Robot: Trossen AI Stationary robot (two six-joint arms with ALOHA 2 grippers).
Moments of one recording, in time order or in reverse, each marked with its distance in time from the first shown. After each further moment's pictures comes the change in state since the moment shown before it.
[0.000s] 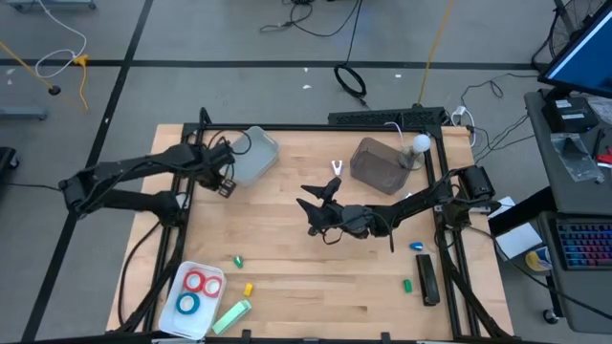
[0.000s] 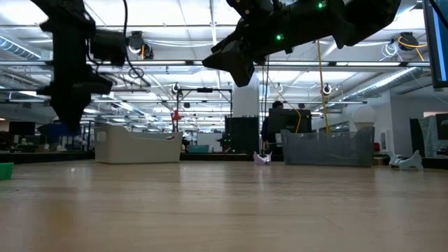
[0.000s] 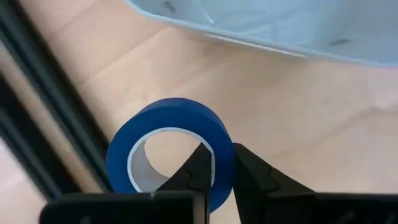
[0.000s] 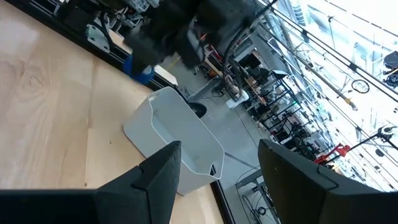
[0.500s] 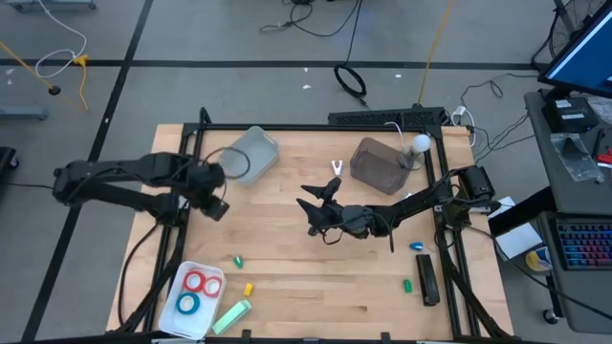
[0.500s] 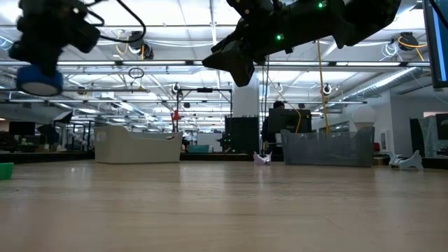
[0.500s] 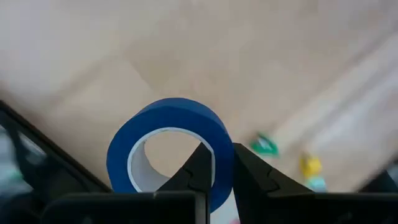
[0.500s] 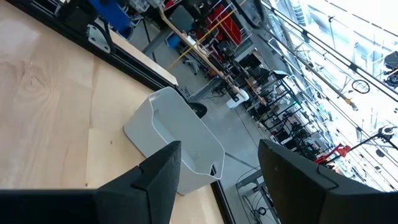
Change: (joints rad) left arm -0.458 -0.154 0.205 -0.220 0.303 -0.395; right arm 0.000 0.000 0.000 0.000 0.000 0.000
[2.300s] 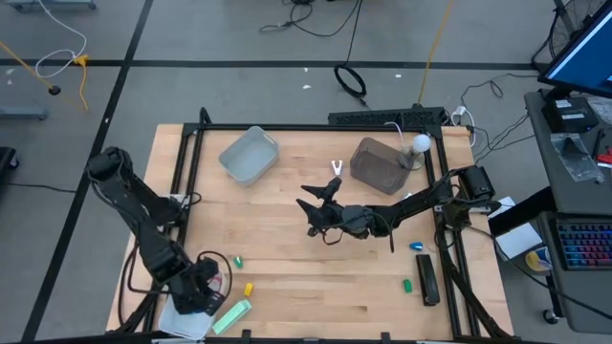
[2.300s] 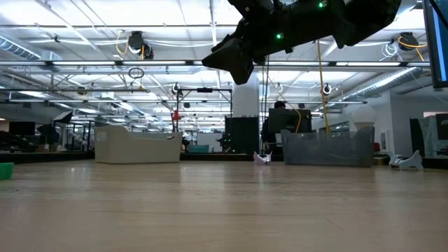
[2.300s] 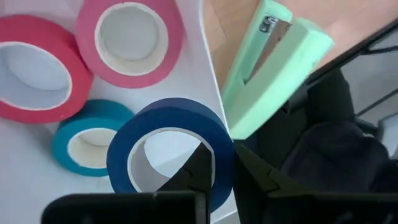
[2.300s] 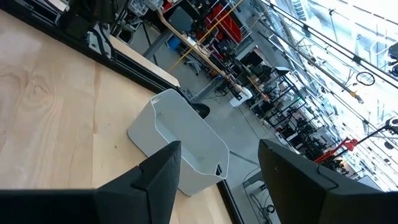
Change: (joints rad) left arm -1.026 0.422 -0.019 0.666 -0.047 -1.123; right arm 0.003 0.000 0.000 -0.001 0.000 0.052
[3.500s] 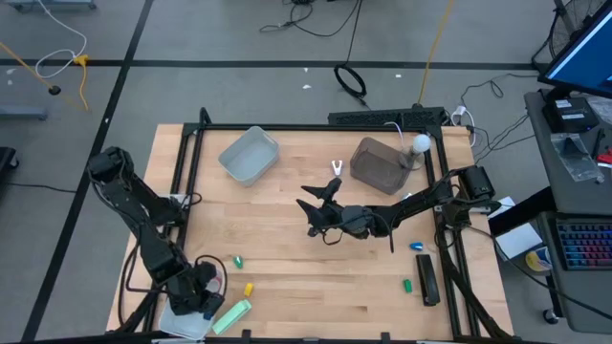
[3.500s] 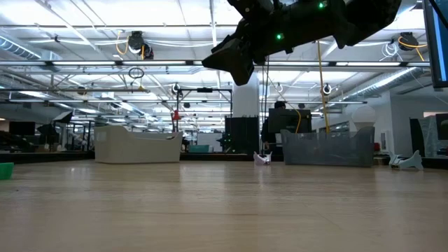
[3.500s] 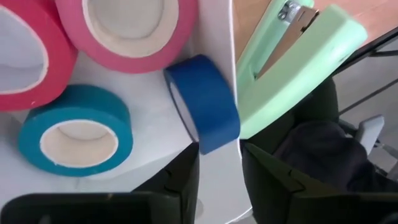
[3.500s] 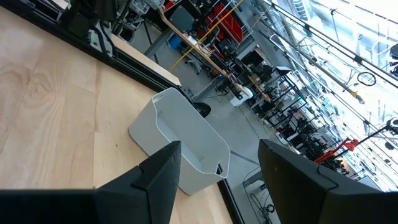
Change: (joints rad) left arm -0.043 0.000 -0.101 0.173 -0.006 -0.123; right arm 0.000 0.000 0.000 -0.008 0.000 0.000
